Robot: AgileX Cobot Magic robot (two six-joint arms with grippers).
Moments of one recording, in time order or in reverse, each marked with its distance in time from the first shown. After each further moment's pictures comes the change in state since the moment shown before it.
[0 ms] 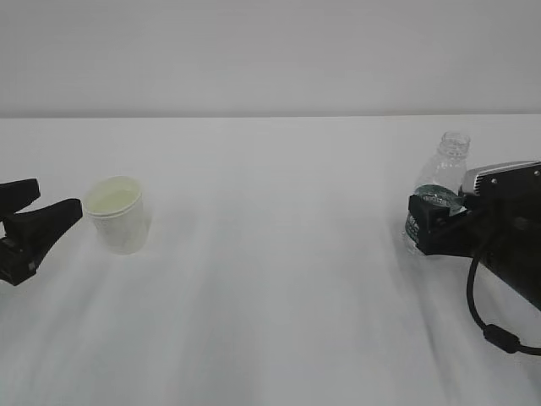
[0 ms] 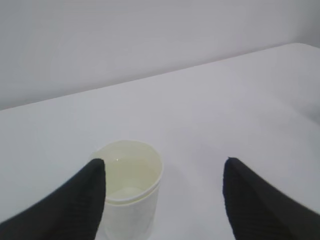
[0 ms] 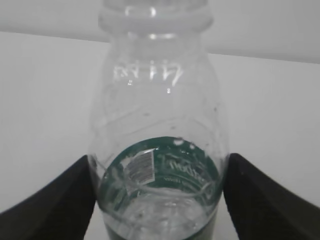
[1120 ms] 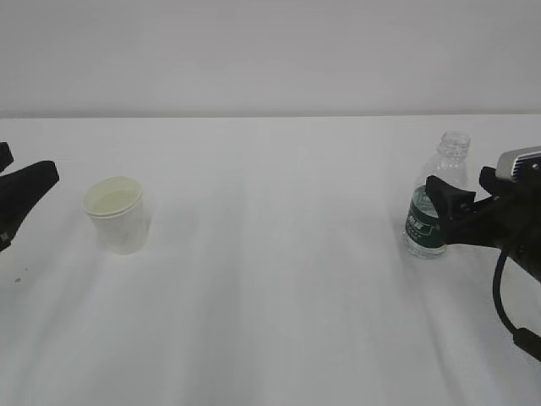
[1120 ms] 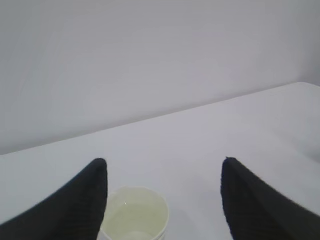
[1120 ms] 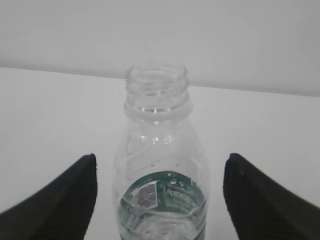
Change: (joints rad) left arm 0.000 -0.183 0.008 -0.022 0.038 -0.073; right arm 0.000 -0.177 0.095 0.002 0.000 0.024
